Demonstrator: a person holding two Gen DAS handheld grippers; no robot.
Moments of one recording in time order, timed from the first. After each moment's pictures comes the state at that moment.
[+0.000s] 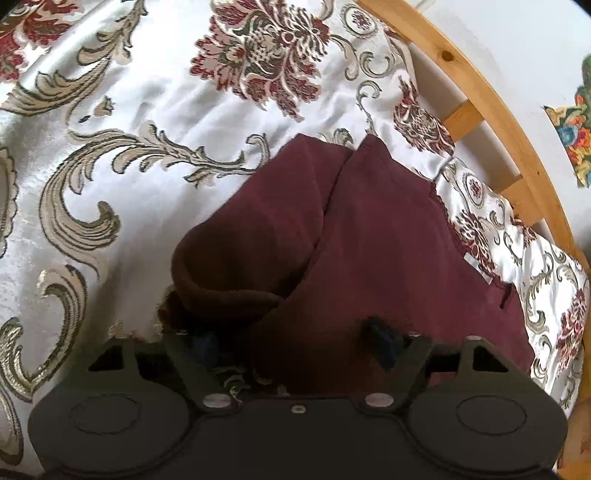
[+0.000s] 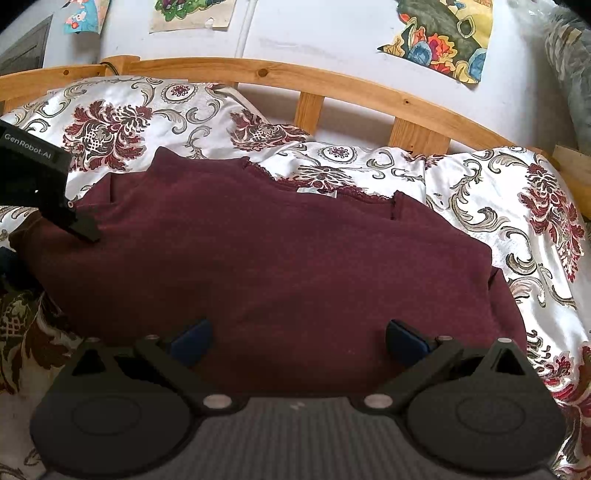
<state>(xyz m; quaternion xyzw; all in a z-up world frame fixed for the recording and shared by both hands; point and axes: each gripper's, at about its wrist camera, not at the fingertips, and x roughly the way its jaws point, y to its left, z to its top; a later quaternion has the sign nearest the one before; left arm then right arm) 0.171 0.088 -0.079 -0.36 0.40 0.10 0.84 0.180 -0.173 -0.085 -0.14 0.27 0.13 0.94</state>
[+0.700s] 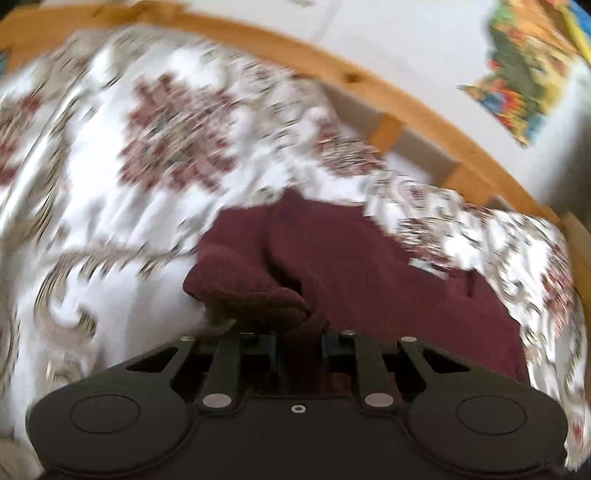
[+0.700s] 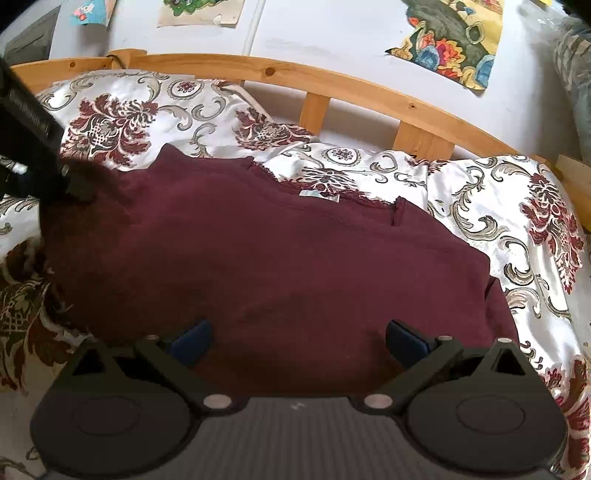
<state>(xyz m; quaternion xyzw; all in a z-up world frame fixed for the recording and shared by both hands) 0.167 0.051 -0.024 -0.21 0.34 0.04 0.92 0.180 -0.172 -0.078 -0.16 0.27 0.13 0.94</state>
